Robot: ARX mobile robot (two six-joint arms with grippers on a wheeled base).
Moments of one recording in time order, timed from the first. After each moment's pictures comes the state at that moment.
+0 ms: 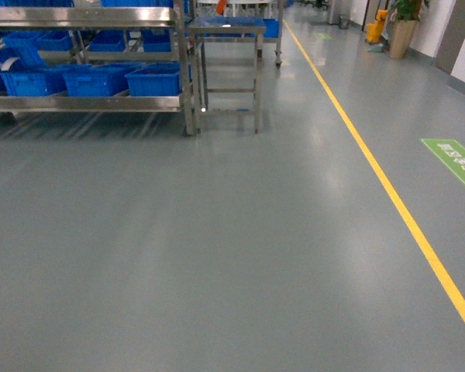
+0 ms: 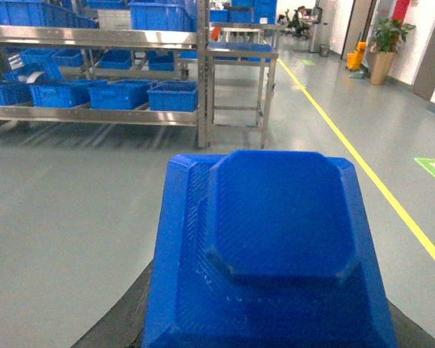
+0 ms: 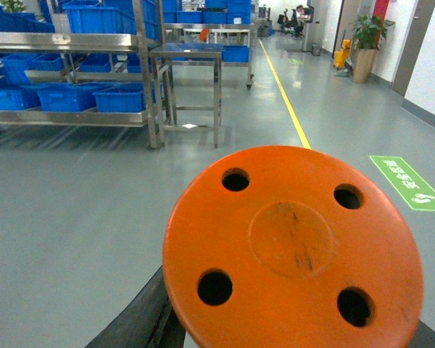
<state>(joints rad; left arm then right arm) 0.00 0.01 0.01 -0.01 0.00 0.00 0.00 0.00 0.01 -0.01 0.00 0.01</state>
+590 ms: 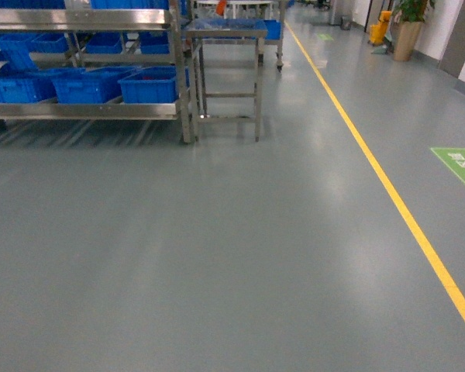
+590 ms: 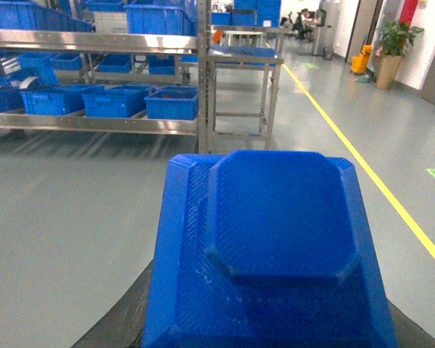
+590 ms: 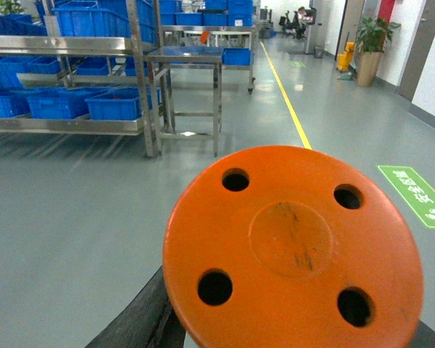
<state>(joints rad) 0.00 0.01 0.01 -0.01 0.00 0.00 0.00 0.00 0.01 0.00 0.00 0.01</state>
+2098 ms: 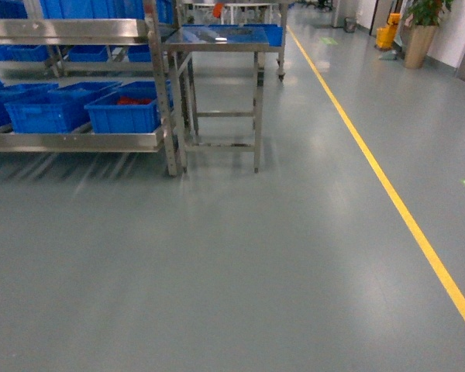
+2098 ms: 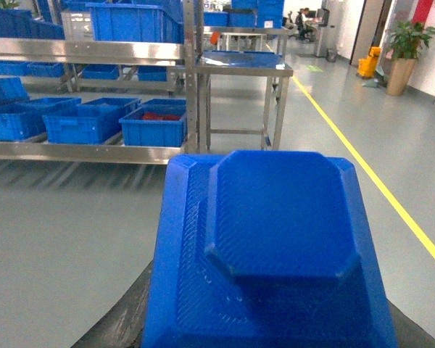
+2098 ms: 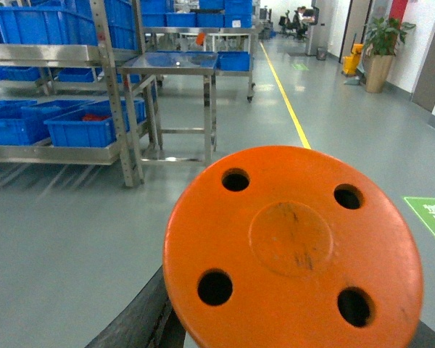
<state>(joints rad) 0.00 0.01 0.01 -0.01 0.00 0.00 0.00 0.00 0.01 -0.01 0.00 0.01</state>
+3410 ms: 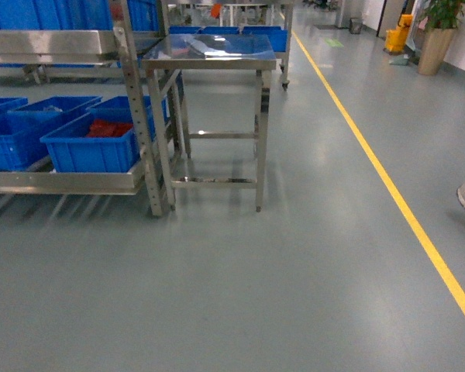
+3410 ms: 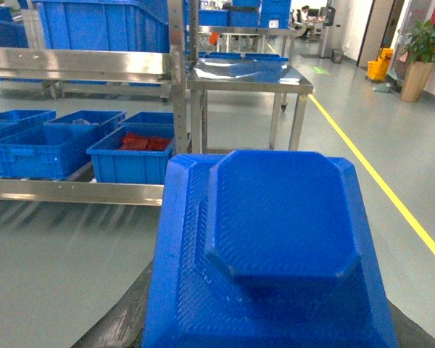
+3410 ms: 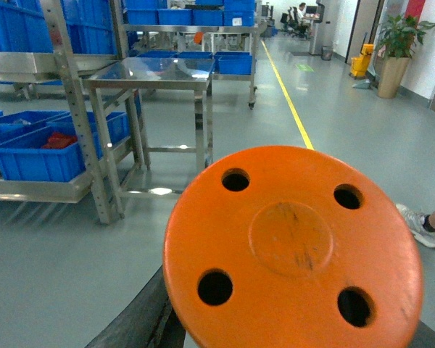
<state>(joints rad) 0.00 0.01 0.01 -0.01 0.00 0.00 0.00 0.00 0.01 -0.01 0.00 0.01</state>
